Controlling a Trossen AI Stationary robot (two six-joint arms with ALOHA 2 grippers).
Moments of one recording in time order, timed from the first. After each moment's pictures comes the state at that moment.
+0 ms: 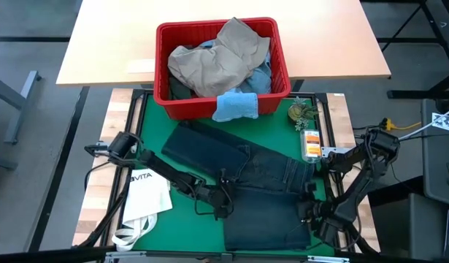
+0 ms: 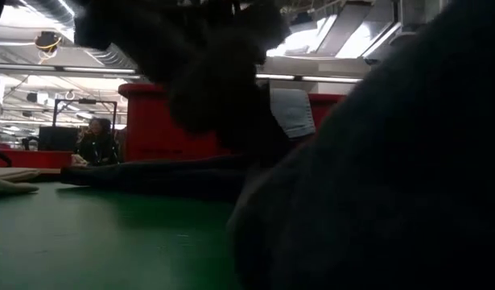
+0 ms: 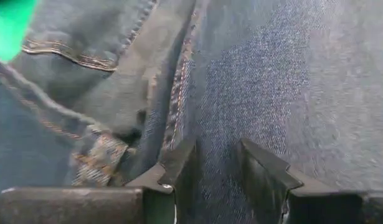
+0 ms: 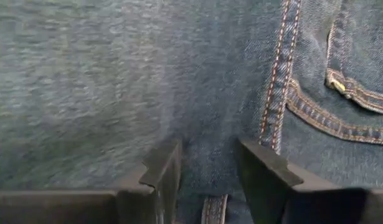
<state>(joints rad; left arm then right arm) -0.39 2.01 1.13 0.15 -0.44 -0.21 1.00 1.58 0.77 -0.83 0.44 1.02</state>
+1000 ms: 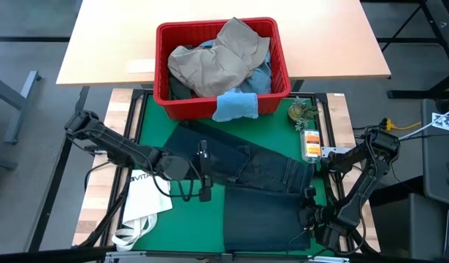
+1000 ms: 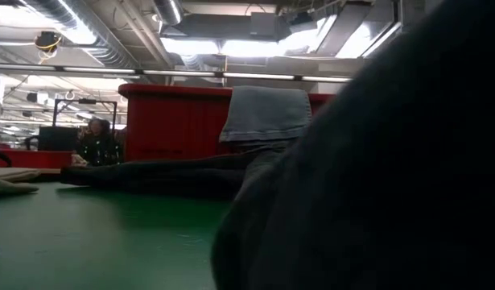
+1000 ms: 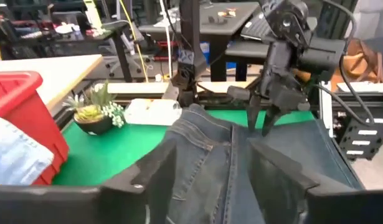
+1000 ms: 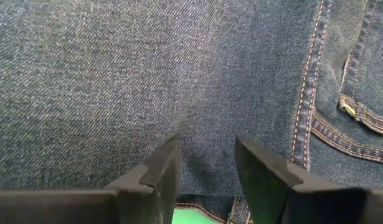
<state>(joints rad) -0.38 1.46 1.13 0.03 -0.54 -0.10 1.00 1.58 0.87 -0.86 0.42 0.93</state>
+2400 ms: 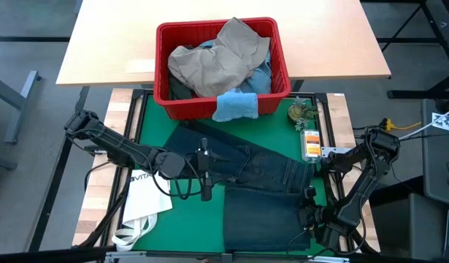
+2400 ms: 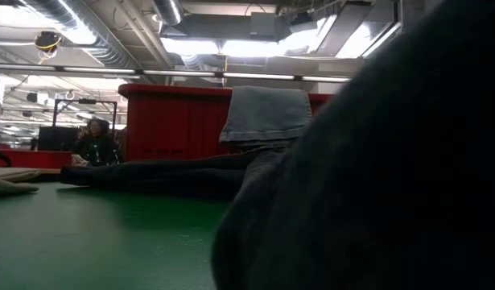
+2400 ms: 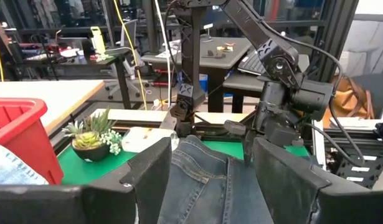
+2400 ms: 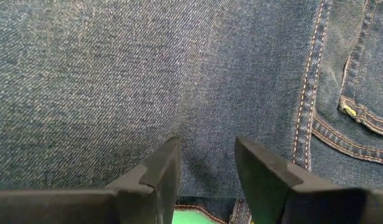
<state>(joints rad) -0.38 1.46 1.13 0.17 -0.53 -0.07 1.00 1.58 0.87 -0.85 0.43 0.94</state>
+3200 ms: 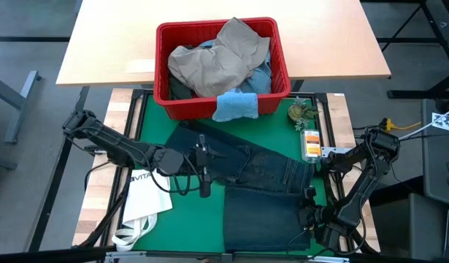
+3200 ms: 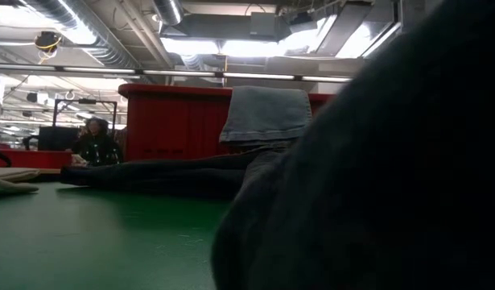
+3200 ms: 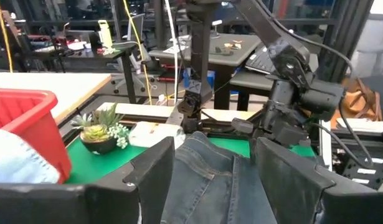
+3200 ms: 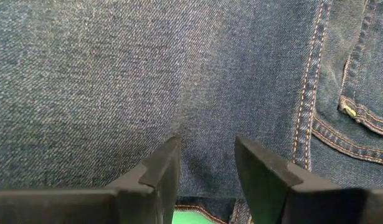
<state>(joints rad) -0.36 1.42 1.13 0.11 -0.53 -0.12 1.00 1.58 0.87 -0.85 0.43 0.94</state>
